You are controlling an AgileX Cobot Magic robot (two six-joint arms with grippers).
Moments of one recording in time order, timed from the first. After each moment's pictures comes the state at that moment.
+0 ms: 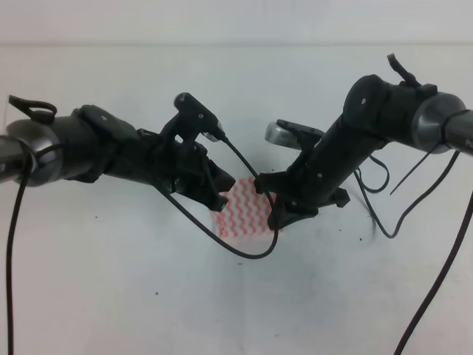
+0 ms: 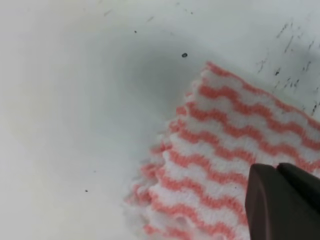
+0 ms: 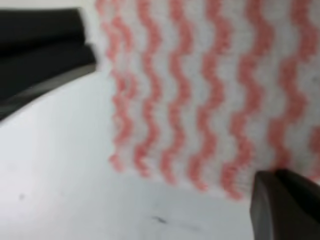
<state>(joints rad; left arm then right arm) -0.37 1.94 -1.25 -1.08 0.60 1.54 0.42 2.14 -1.63 0.59 1.02 -0.07</state>
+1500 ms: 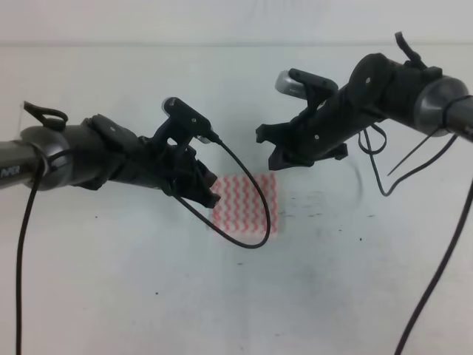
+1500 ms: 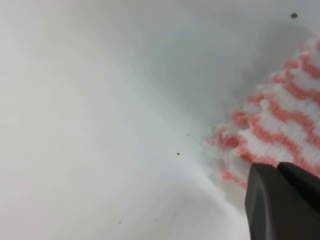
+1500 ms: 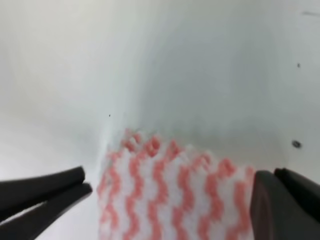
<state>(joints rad) -0.37 1.99 -1.26 -1.01 0.38 1.45 0.39 2.19 -1.76 0.55 0.79 -0.03</state>
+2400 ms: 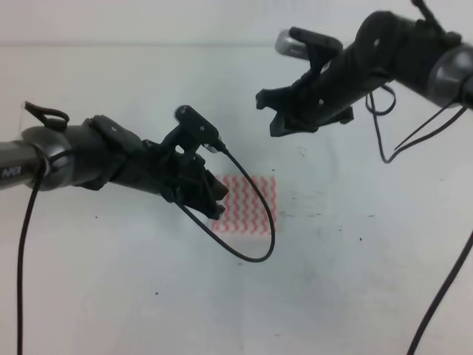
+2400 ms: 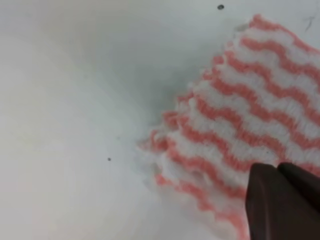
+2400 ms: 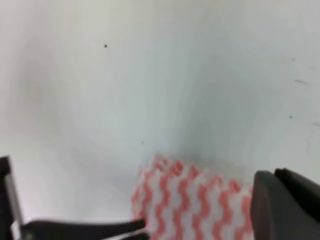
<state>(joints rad) -0.38 2.00 -1.26 -1.05 0.48 1.51 0.39 2.16 -1.88 0.46 0.87 0.03</state>
